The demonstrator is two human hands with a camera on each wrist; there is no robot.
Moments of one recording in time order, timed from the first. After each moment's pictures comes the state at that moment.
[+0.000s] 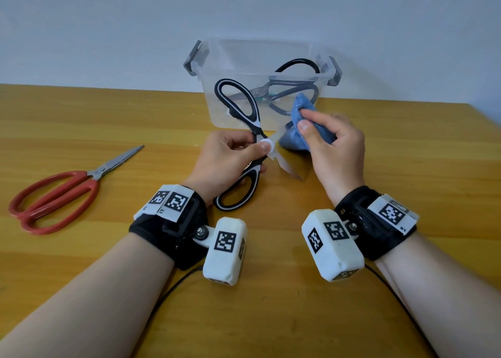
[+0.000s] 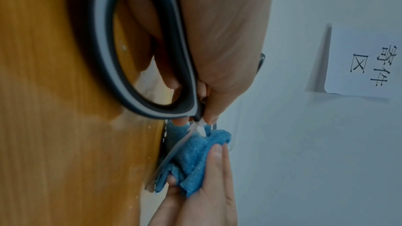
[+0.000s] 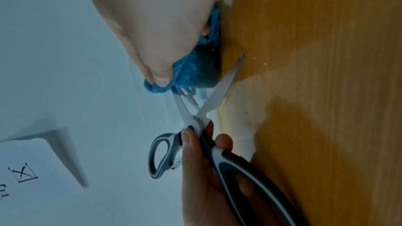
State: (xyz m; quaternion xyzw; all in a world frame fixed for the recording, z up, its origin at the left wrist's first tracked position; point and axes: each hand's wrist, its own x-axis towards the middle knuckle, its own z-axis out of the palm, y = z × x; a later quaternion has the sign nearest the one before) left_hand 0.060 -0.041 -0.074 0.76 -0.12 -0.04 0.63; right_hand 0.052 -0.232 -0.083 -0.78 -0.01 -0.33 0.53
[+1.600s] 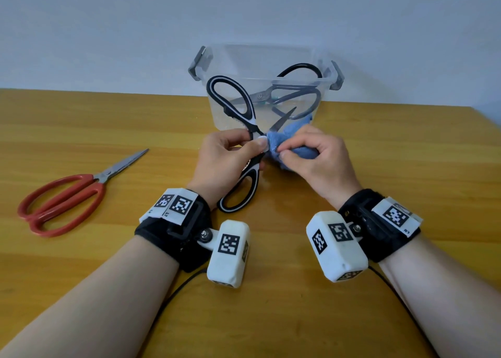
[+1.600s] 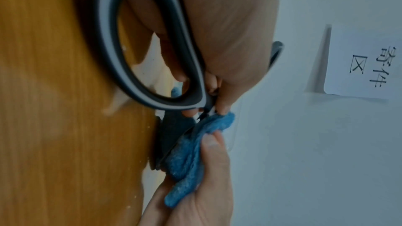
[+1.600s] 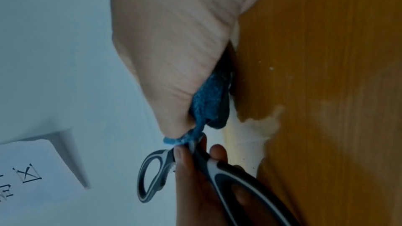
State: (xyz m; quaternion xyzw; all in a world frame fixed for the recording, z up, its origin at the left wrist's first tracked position) left_hand 0.064 -0.039 -0.077 0.73 -0.13 0.02 0.67; right_hand 0.048 -0.227 -0.083 -0.81 -0.16 -0.23 0.51
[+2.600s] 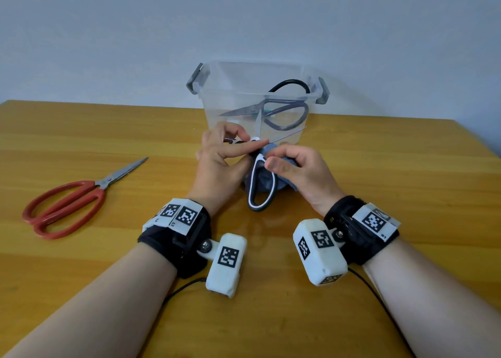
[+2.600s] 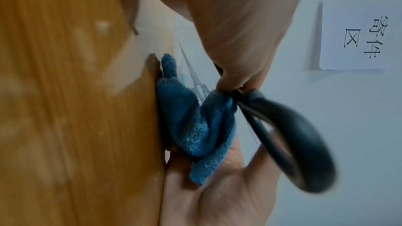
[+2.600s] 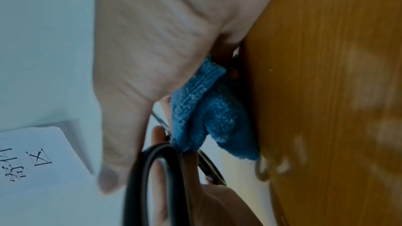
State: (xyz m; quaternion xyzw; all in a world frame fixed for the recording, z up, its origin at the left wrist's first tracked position) left_hand 0.065 -0.044 -0.089 0.79 -0.23 0.24 0.51; right_hand 0.040 -0.224 -0.073 -0.74 -0.18 -0.07 0.64
